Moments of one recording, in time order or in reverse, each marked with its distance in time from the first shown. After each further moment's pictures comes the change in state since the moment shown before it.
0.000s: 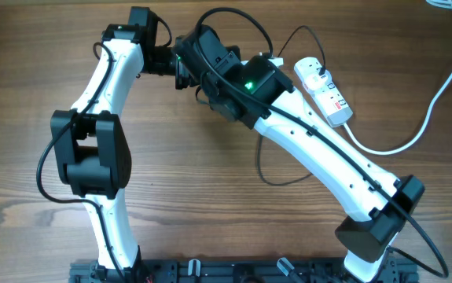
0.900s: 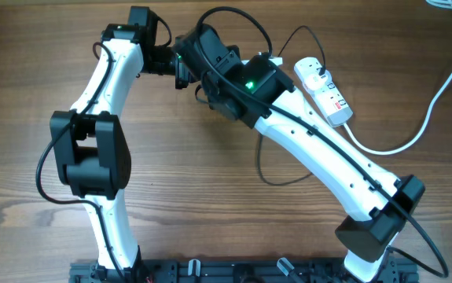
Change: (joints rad) left arm 0.000 -0.005 0.000 0.000 0.003 -0.004; right arm -0.006 0.000 0.000 0.003 -0.034 0.000
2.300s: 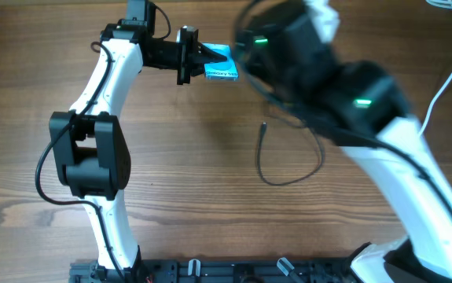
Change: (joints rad) left arm 0.002 -0.006 -0.001 0.190 -0.200 0.153; right arm -0.148 -0.294 0.017 -0.146 -0.063 -1.072
